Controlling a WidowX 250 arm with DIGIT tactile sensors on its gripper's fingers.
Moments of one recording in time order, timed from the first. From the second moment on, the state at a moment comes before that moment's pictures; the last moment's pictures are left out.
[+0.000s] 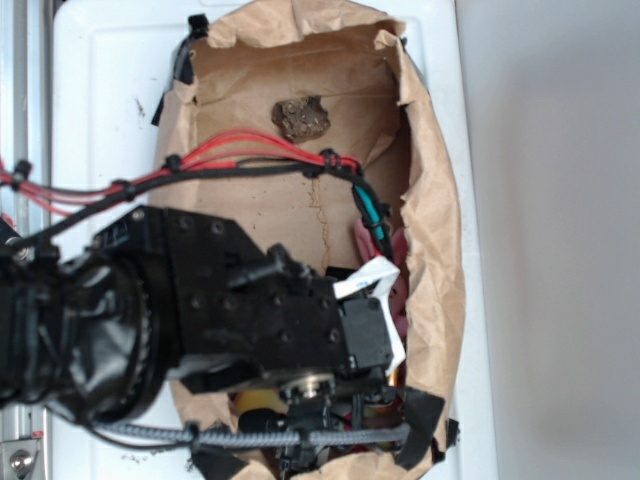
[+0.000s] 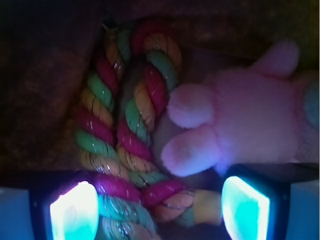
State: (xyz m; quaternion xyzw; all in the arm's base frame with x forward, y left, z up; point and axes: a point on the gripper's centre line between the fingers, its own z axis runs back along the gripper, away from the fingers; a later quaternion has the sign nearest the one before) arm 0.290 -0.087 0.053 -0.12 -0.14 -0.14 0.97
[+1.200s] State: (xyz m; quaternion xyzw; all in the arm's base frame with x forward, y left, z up) arm 0.277 -0.102 0.033 -0.09 -0.10 -0.27 0.95
